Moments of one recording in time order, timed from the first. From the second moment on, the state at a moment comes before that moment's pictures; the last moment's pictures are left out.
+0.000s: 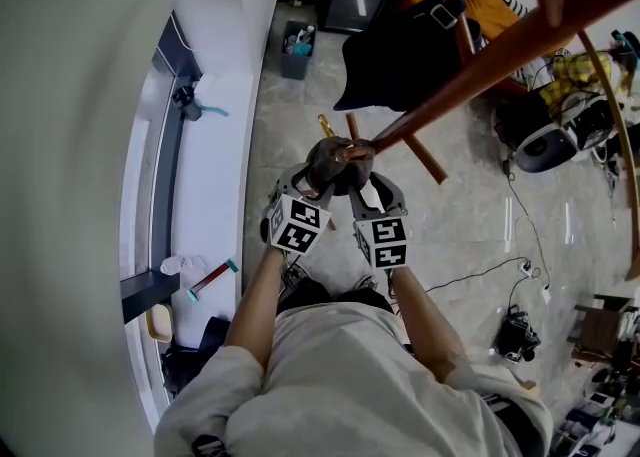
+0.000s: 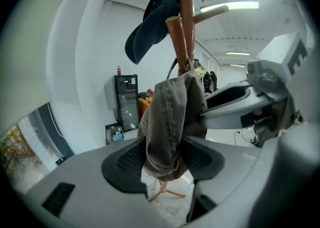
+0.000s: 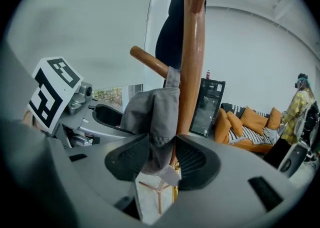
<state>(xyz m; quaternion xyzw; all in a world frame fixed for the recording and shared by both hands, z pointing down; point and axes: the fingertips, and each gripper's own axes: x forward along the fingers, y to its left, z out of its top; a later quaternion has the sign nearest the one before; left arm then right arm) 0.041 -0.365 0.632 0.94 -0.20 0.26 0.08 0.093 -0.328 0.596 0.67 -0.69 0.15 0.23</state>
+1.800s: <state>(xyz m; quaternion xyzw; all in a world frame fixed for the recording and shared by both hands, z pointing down) -0.014 -0.353 0.561 0.90 -0.37 0.23 0.03 0.036 -0.327 0.534 0.59 -0.78 0.06 0.18</state>
